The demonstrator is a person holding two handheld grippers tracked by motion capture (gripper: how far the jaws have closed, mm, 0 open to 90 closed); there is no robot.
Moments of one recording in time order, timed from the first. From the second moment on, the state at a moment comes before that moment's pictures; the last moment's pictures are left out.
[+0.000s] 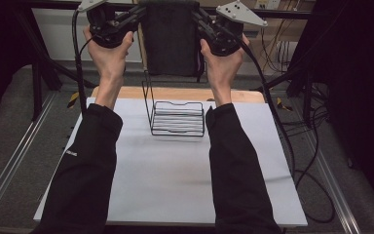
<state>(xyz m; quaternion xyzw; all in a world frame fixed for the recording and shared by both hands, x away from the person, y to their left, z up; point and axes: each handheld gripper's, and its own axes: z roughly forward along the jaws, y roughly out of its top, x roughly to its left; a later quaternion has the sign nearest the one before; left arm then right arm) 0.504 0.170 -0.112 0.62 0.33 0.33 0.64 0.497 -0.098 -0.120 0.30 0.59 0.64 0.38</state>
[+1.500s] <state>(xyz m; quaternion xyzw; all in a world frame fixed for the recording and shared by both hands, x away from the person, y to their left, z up) 0.485 0.178 -0.188 0.67 0.29 0.30 0.61 0.484 -0.109 -0.196 0.27 0.66 0.61 0.36</state>
